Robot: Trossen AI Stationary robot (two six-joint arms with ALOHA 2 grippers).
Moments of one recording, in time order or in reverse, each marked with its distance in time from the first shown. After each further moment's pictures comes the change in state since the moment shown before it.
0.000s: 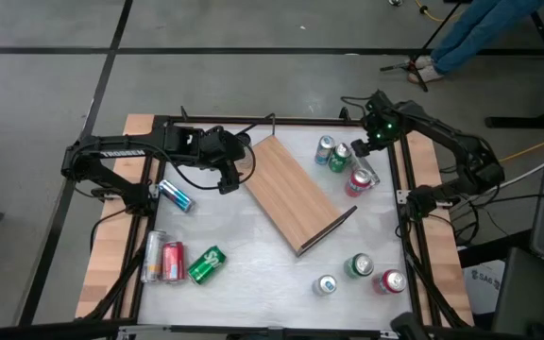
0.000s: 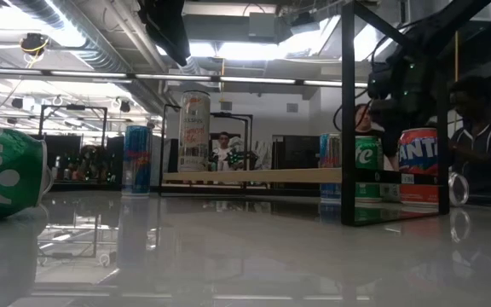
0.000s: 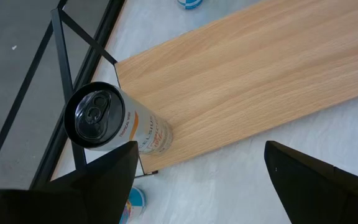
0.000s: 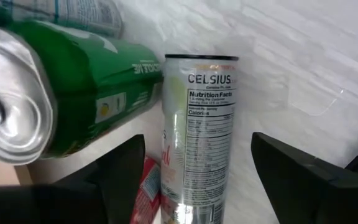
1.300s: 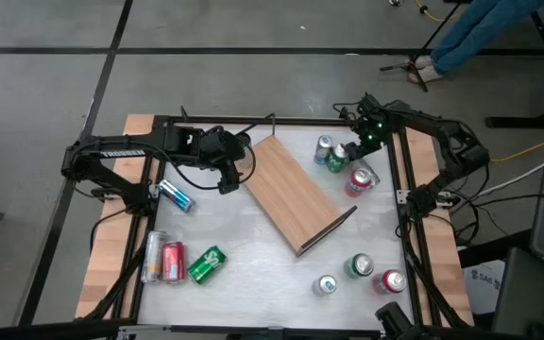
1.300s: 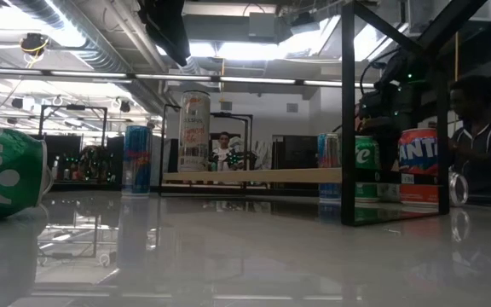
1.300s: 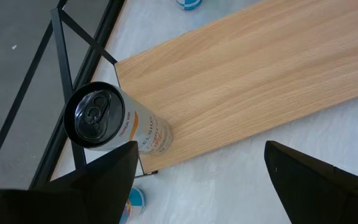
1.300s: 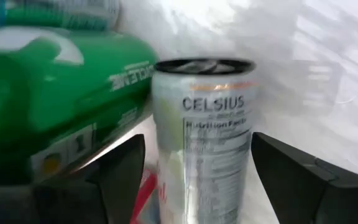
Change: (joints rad) left arm 0.000 0.000 0.000 0.000 0.000 -0.002; right arm 0.000 0.193 0.002 0.070 -0.056 -0.068
